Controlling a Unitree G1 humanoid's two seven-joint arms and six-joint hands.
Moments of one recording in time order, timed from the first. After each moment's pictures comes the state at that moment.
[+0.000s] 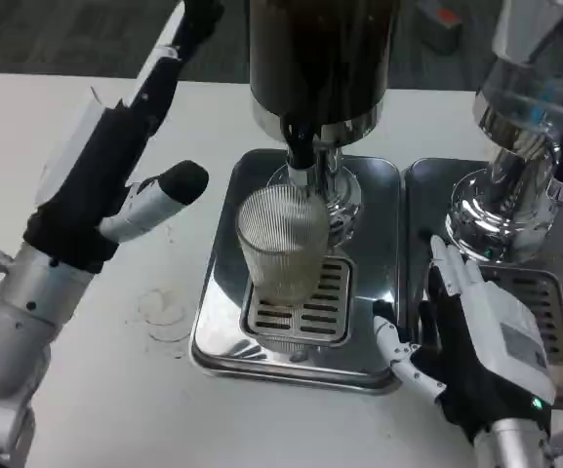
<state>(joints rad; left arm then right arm) -0.36 0.43 -0.10 0.57 -0.11 -0.97 -0.25 0.21 -0.13 0.36 -0.19 -0.80 0.28 -0.22</state>
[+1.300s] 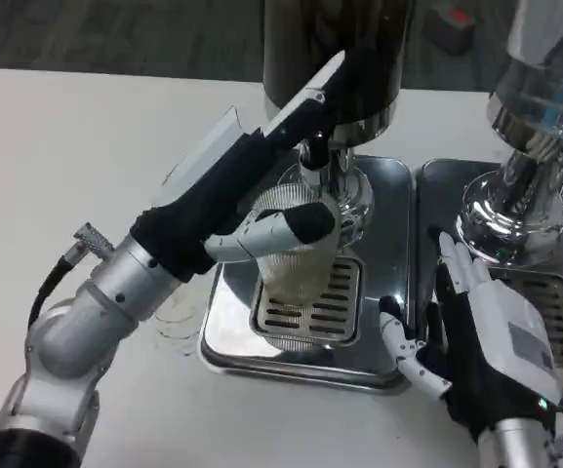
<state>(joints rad) -0.43 0.30 -0.15 0.59 -0.01 -0.95 -0.43 0.22 -0.12 0.34 -0.19 -0.79 0.27 -0.23</state>
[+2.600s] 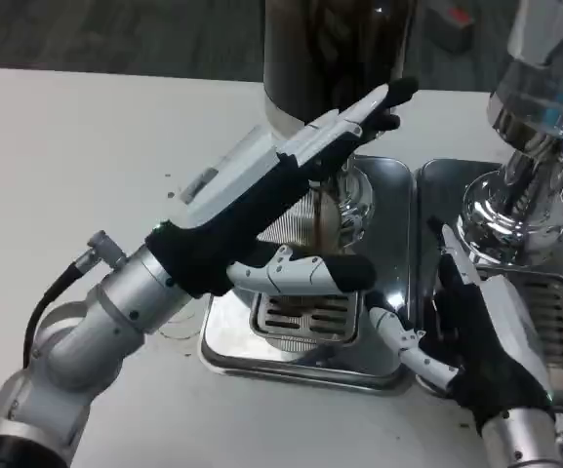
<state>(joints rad) -0.40 0.35 -0.18 0.49 0.21 -0.97 -0.29 0.19 -0.12 0.25 -0.16 -0.49 0.13 -0.17</state>
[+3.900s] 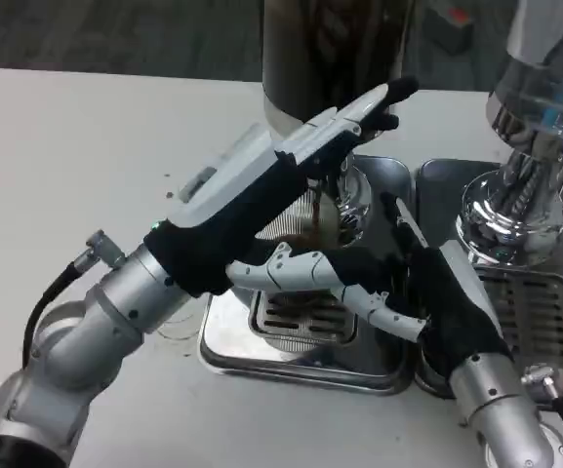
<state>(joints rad) -0.40 0.36 -0.18 0.48 0.21 -0.96 -0.28 -0.04 -0.09 0.21 0.08 -0.29 0.05 -0.03</state>
